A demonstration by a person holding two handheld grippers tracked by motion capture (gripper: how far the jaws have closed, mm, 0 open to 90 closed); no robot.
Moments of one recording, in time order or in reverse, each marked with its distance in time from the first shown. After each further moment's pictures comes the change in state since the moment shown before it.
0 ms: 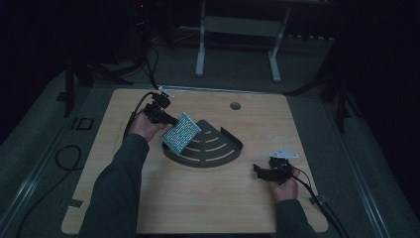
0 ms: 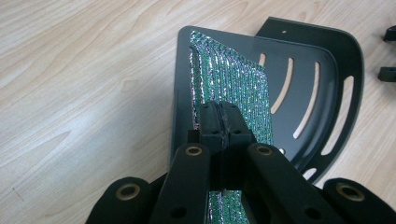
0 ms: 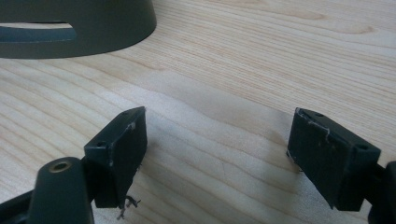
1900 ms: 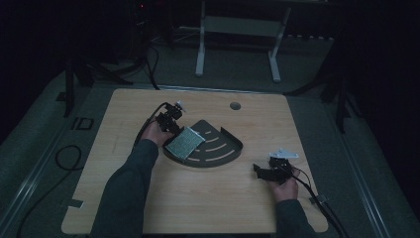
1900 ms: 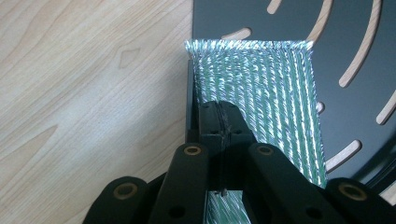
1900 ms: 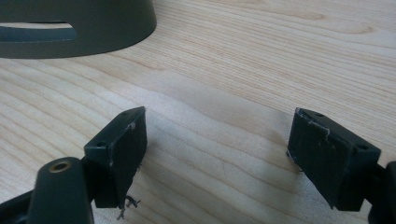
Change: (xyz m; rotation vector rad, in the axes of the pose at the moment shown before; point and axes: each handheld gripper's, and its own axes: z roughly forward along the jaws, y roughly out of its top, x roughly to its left) left arm -0.006 -0.005 0.061 0.167 0.137 0.087; right arm 0.000 0.000 0.000 0.000 0.000 0.000
